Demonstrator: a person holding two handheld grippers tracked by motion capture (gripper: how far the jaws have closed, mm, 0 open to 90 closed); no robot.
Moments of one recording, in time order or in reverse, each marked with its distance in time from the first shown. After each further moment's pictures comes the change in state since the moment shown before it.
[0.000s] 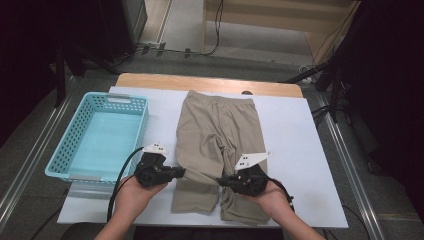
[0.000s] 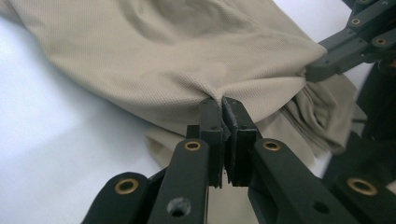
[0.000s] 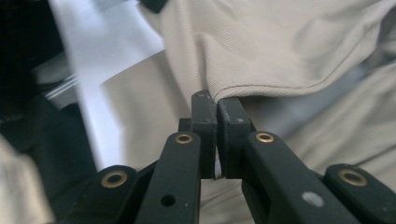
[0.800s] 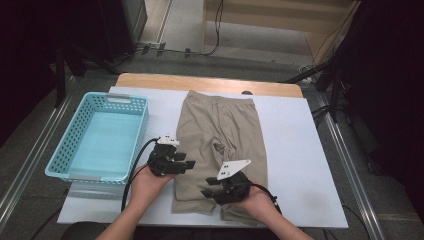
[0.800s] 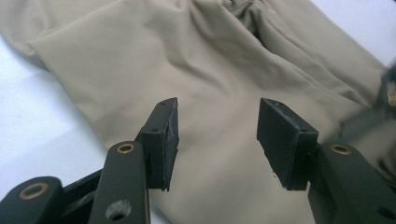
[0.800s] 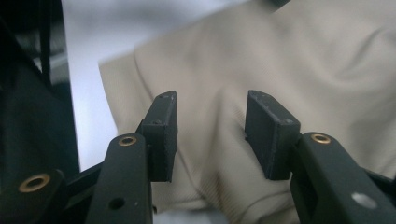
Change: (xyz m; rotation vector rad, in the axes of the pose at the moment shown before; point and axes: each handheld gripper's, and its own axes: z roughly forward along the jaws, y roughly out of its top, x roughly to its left) left arm 0.030 0.028 0.045 -0.038 0.102 0.036; right arm 0.010 -0.002 0.048 0.046 0.004 -0.161
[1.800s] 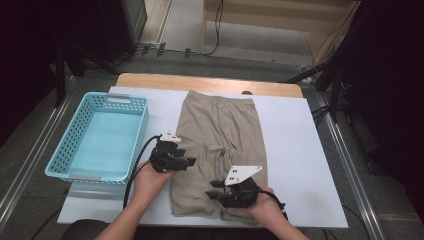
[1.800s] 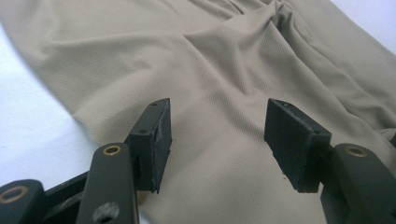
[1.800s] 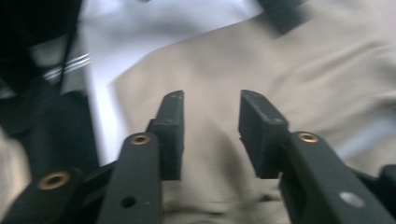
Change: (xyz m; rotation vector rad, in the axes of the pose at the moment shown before) left arm 0.005 0.001 0.011 0.010 0.012 0.008; right arm 0.008 -0.004 -0.031 -0.100 -0.056 0.004
